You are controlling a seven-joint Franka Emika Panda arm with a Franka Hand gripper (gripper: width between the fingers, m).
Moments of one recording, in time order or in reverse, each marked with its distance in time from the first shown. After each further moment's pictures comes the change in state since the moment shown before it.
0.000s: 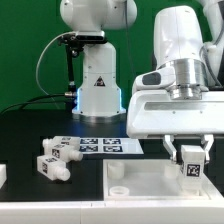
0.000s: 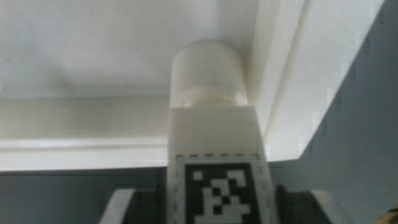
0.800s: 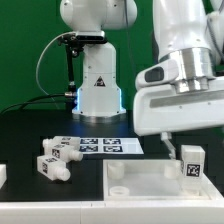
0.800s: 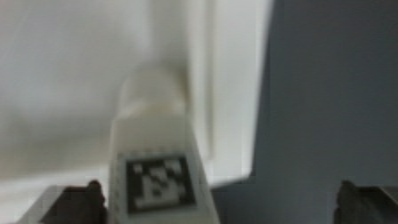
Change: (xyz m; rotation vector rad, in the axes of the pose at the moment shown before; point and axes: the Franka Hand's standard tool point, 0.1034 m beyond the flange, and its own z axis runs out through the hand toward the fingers) arm 0.010 -0.016 -0.005 0.131 -0.414 0.103
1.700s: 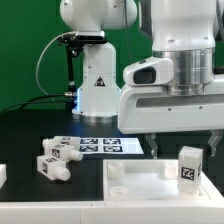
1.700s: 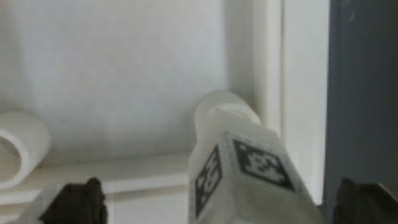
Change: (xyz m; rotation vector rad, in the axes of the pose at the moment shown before) arm 0.015 0.028 -0.009 -0.089 -0.212 0.028
